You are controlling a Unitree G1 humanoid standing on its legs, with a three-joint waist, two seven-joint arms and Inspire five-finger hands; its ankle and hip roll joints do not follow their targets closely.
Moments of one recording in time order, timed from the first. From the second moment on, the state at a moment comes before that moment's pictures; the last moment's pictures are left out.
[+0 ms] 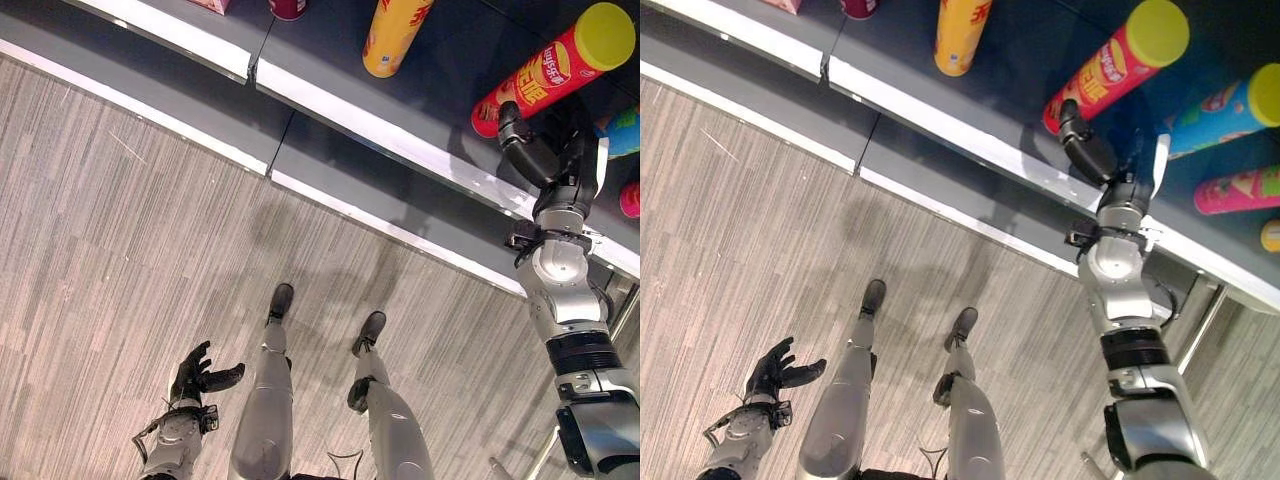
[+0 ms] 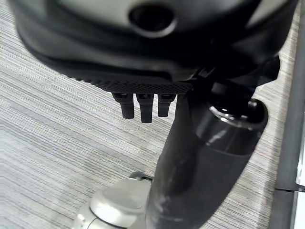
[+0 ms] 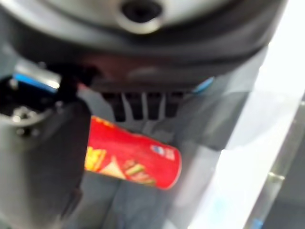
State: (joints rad) left arm -0.04 0.34 -0.11 0.82 -0.39 -0.16 0.21; right arm -0.64 -0.65 0.07 0.42 0.44 -0.20 -0.40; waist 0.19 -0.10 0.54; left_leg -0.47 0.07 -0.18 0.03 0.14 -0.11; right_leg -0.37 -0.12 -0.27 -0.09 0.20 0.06
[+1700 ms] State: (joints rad) left arm -0.04 0.34 -0.12 0.87 -0.39 -0.17 0.21; right arm -0.76 -0.60 0.11 0.55 0.46 -0.19 -0.40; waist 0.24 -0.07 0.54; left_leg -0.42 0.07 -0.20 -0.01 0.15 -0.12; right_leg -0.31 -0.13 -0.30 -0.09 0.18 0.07
